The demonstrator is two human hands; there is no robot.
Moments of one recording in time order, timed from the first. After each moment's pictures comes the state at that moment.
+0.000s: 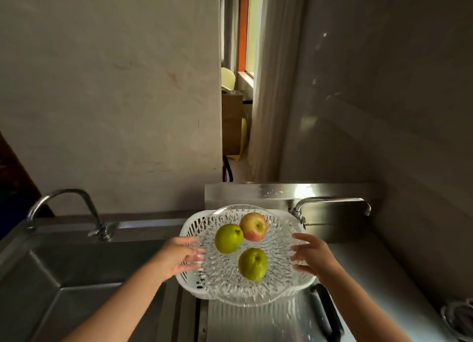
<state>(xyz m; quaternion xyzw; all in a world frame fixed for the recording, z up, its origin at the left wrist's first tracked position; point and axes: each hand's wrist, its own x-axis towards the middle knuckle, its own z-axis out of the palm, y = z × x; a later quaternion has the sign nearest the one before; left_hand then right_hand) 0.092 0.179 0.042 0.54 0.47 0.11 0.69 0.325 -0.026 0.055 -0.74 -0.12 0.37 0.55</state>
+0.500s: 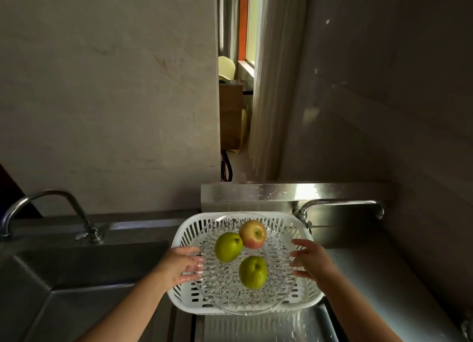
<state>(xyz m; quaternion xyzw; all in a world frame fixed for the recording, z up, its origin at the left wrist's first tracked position) 0.119 0.199 0.006 0.52 0.50 0.08 0.69 0.354 0.007 0.019 -0.77 -0.12 0.38 0.49</state>
